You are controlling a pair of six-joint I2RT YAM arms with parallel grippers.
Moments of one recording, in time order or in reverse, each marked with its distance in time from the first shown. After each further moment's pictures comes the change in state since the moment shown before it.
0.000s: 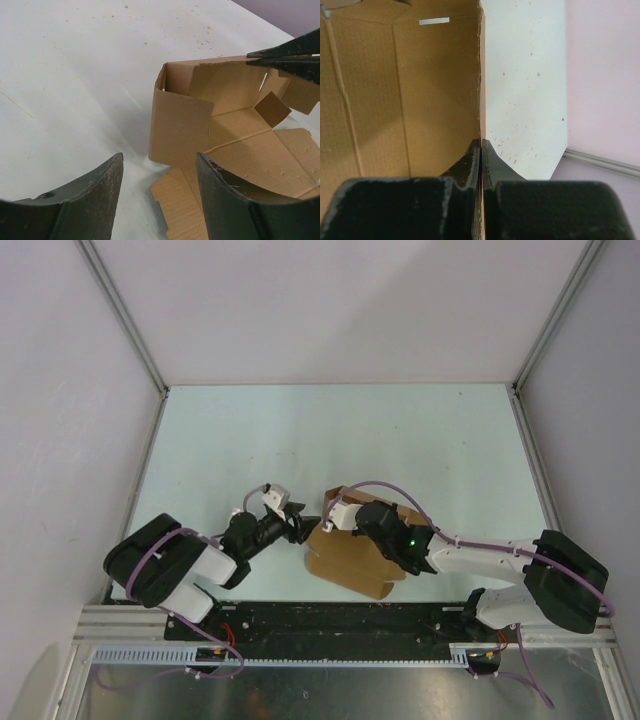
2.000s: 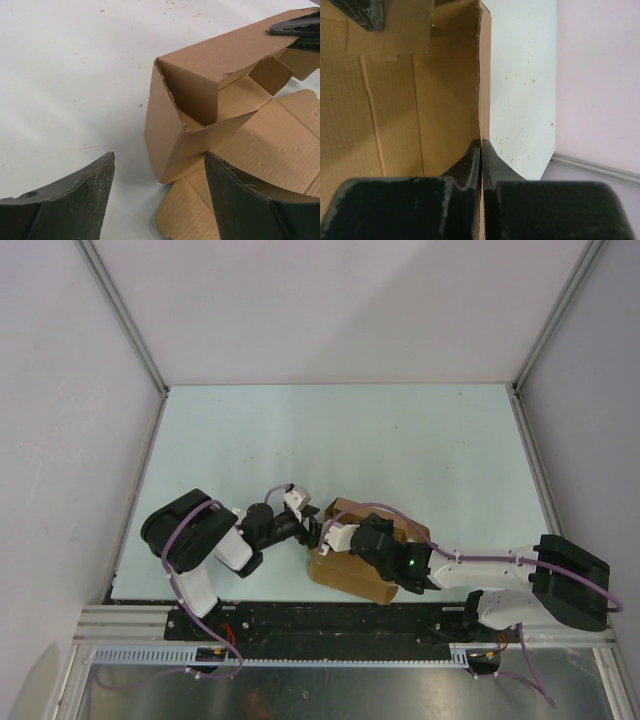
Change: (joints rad) left arm -0.003 0.262 0.125 0.041 0.179 0.091; right arm 0.174 -0.040 -0.077 0.029 0.133 0.012
